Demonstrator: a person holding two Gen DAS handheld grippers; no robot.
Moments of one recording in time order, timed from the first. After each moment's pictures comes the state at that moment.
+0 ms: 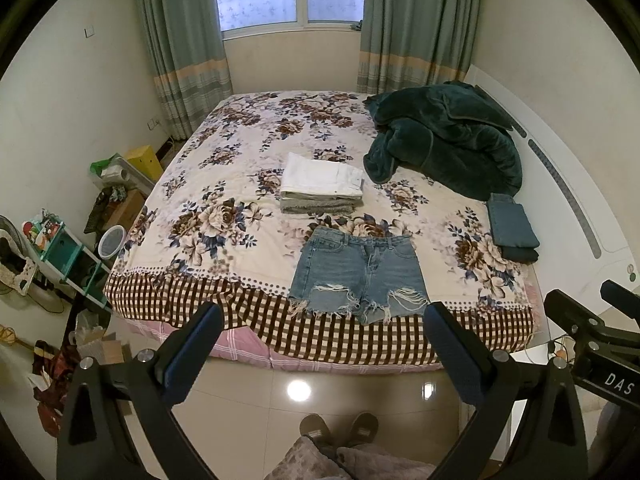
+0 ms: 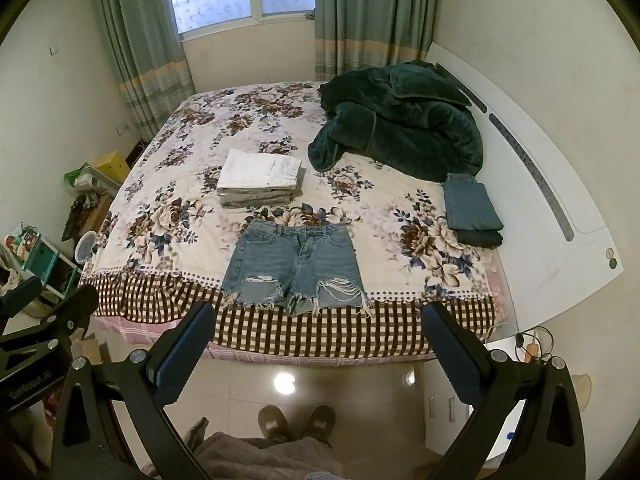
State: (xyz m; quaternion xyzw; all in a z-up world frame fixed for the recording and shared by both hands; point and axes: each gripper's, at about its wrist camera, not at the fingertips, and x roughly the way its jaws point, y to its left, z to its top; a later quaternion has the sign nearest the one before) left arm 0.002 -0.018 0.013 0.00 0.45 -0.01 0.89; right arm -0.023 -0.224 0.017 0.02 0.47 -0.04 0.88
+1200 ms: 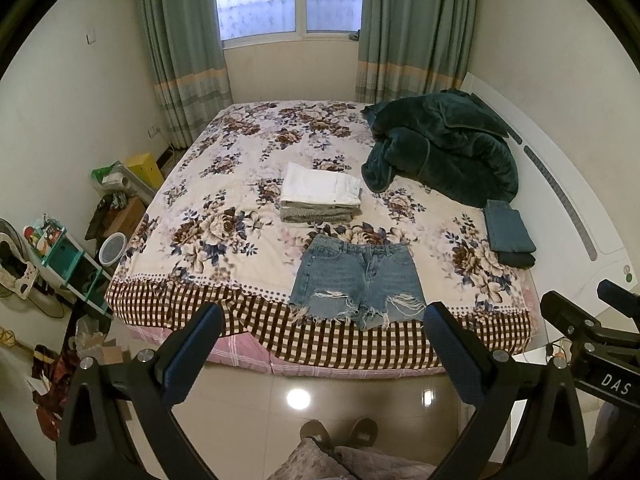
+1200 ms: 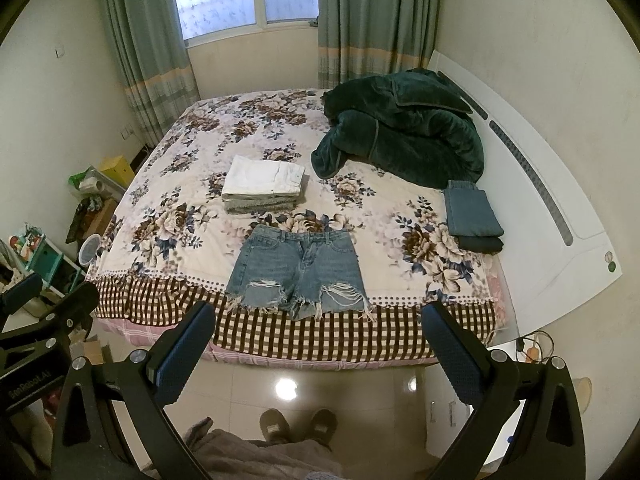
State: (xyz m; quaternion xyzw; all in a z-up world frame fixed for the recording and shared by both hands) left arm -0.001 -0.039 0.030 0.00 0.44 -0.01 0.90; right arm -0.025 -0.218 0.039 0.02 0.47 -0.04 0.88
